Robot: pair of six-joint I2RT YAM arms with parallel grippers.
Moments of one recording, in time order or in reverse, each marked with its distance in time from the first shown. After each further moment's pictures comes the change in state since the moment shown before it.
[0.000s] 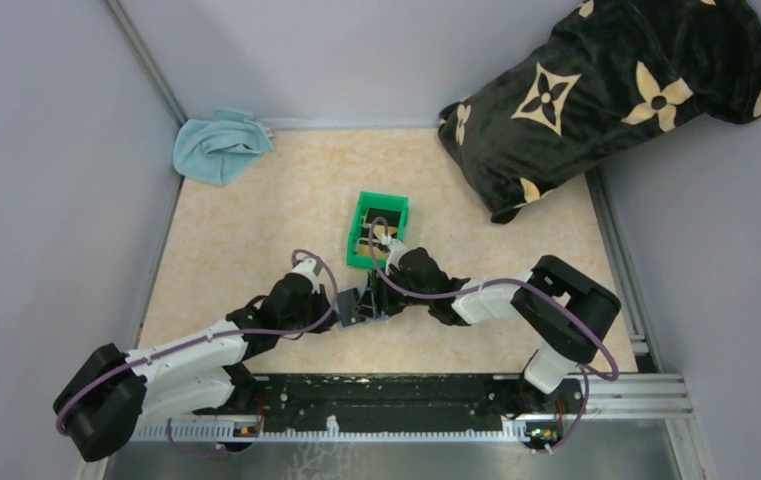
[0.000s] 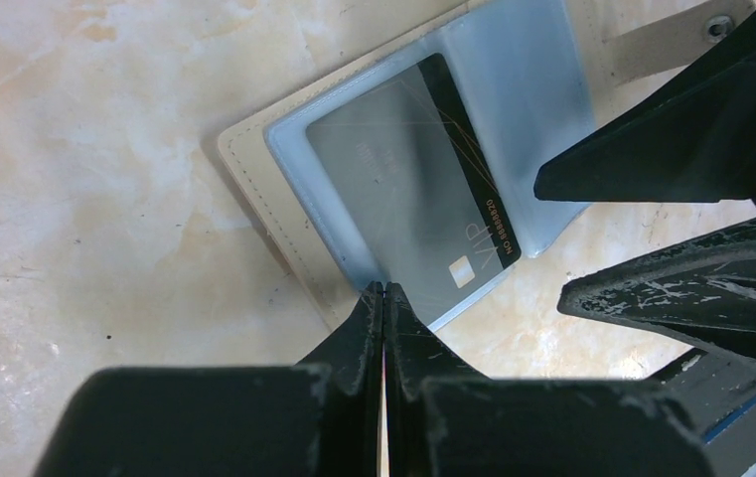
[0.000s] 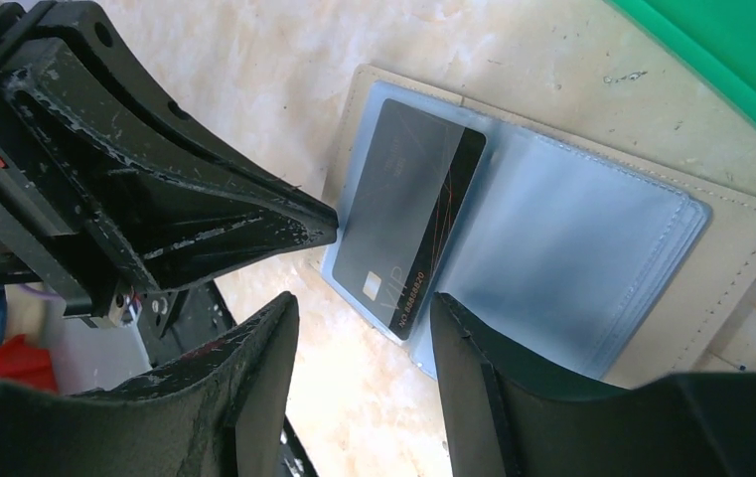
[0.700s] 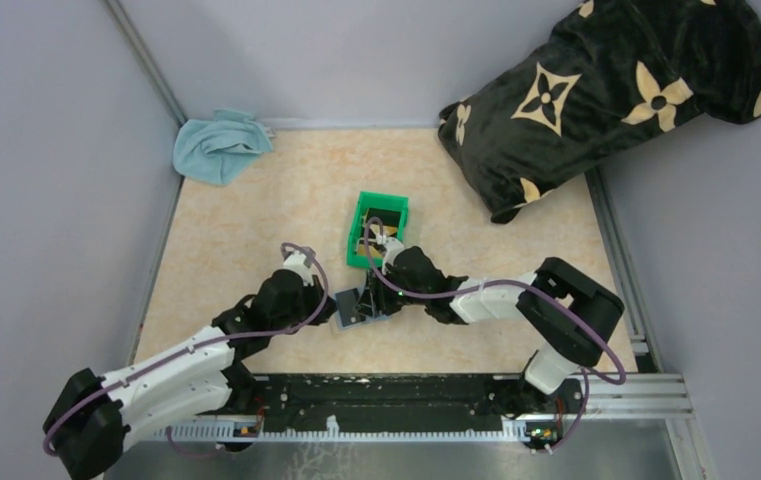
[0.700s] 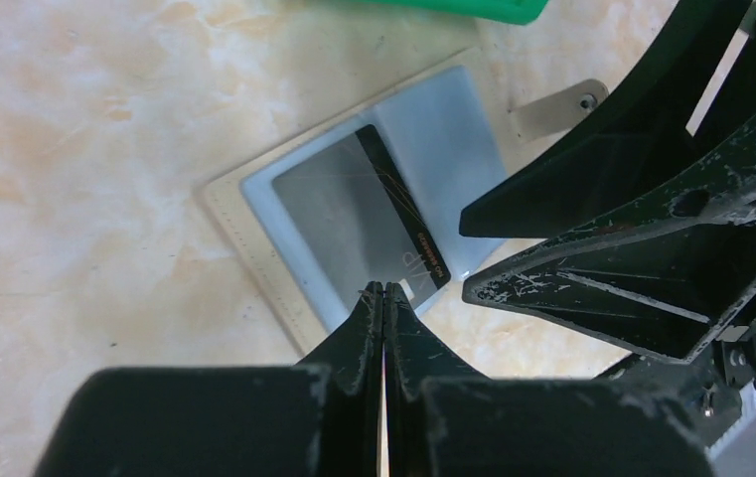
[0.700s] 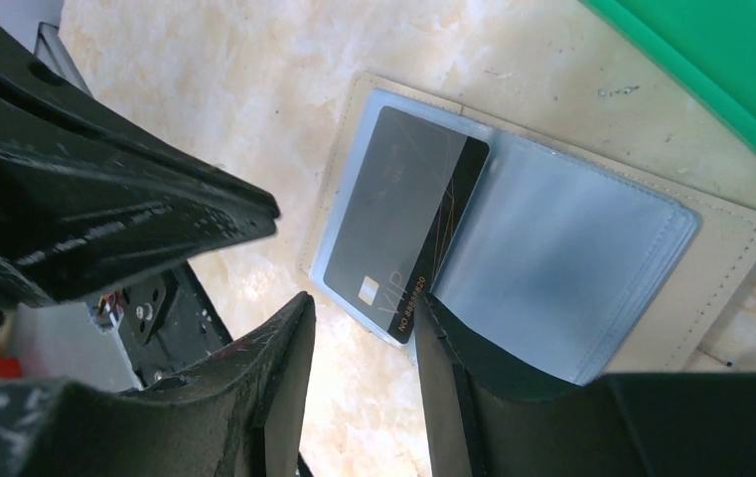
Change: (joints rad) left arm 0.000 -0.164 0.046 -0.092 -0.056 -0.016; right arm 0.026 -0.021 0.041 -0.093 0.060 -0.038
